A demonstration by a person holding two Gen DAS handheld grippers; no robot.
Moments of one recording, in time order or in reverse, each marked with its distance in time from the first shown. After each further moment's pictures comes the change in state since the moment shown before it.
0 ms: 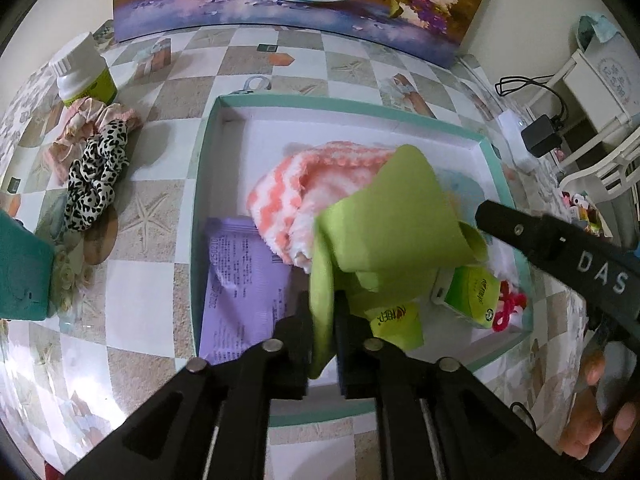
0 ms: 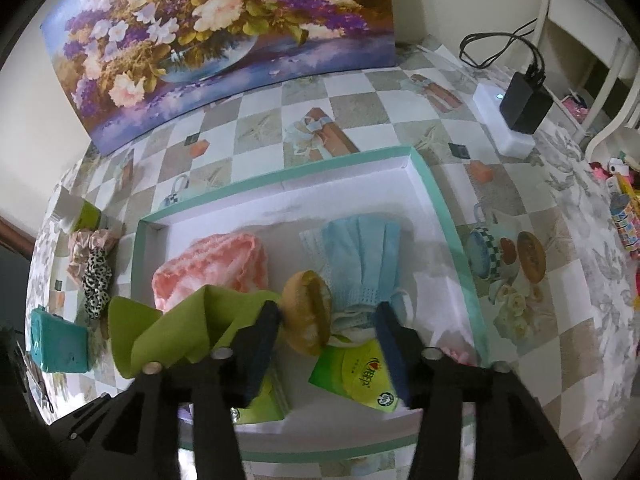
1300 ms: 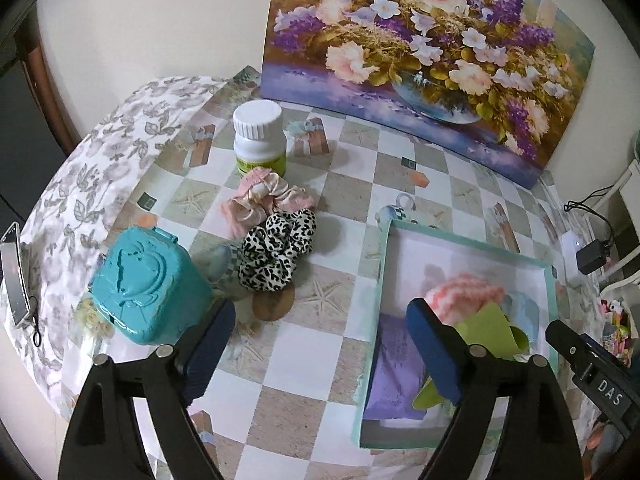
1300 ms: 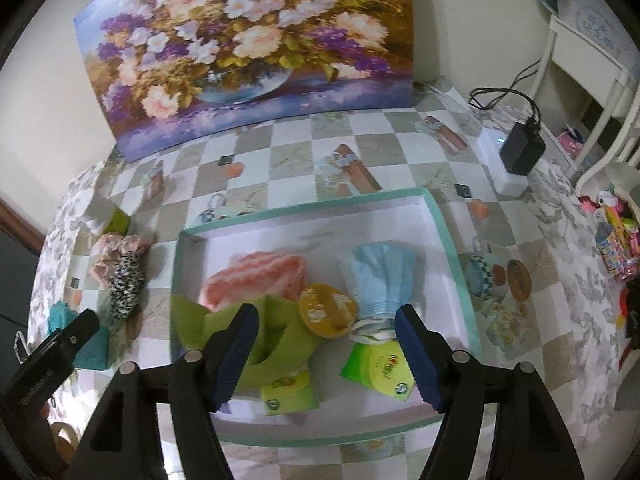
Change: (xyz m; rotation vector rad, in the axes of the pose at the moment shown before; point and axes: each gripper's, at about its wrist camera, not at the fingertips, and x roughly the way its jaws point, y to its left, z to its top) left arm -0.089 0.088 0.021 -0.225 -0.250 0.223; right arm -0.042 0.037 -0.001 -0.067 -0.073 0.005
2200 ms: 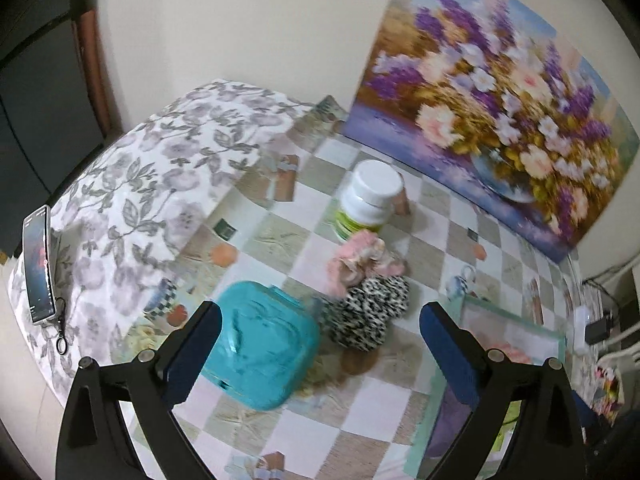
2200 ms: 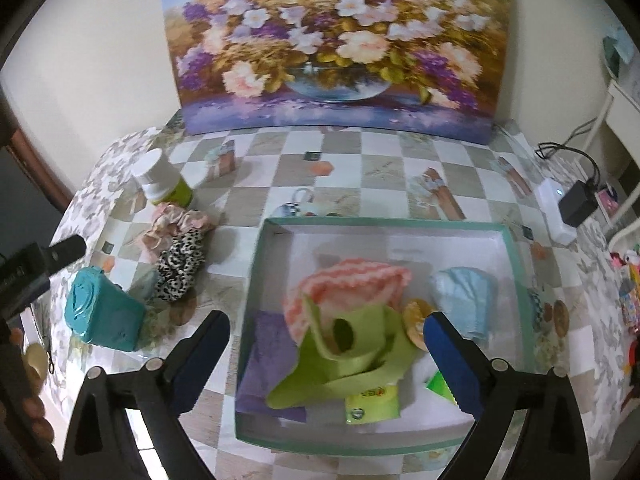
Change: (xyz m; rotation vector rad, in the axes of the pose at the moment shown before) left arm -0.011 0.106 0.038 -0.193 -0.065 0.030; right arm 0.006 0.090 -0.013 -0.192 -0.044 0.054
